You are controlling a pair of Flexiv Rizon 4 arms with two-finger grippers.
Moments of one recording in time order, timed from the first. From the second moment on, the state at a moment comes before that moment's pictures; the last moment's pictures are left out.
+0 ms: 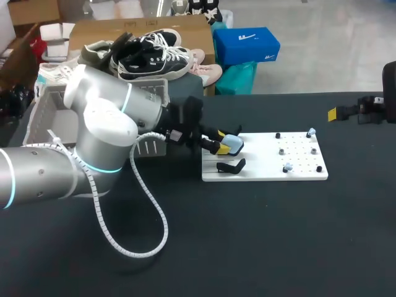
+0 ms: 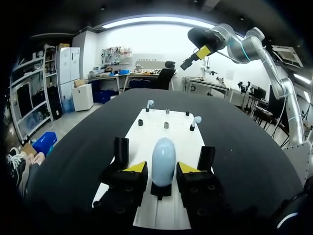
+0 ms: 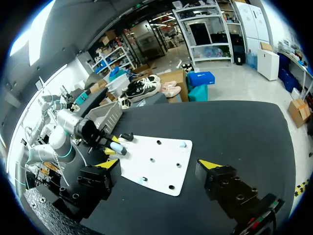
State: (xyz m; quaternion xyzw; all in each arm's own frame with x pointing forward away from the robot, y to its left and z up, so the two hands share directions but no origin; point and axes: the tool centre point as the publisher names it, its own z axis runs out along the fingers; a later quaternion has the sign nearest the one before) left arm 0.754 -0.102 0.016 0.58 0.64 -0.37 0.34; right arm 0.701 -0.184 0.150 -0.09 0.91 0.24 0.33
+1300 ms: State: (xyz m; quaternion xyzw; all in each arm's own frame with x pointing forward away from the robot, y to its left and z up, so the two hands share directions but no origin) left arm 0.754 -0.104 0.026 0.57 0.63 -0.40 0.34; right arm 0.701 -0.184 0.150 -0.09 0.91 0.24 0.33
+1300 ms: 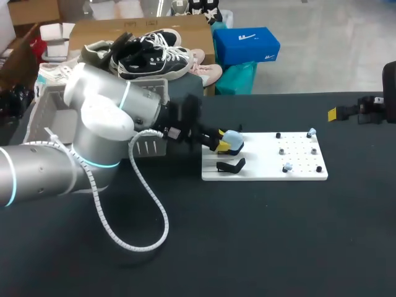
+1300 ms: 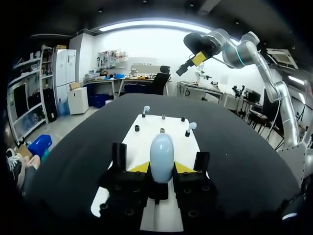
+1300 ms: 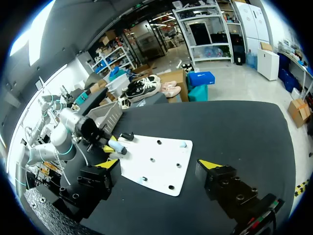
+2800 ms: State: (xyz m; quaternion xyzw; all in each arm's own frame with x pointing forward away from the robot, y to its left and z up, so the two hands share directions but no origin) left arm 0.740 -0.164 0.105 0.58 0.59 -0.37 0.42; right arm 0.723 -0.097 0.113 -0.20 0.91 0.26 0.26
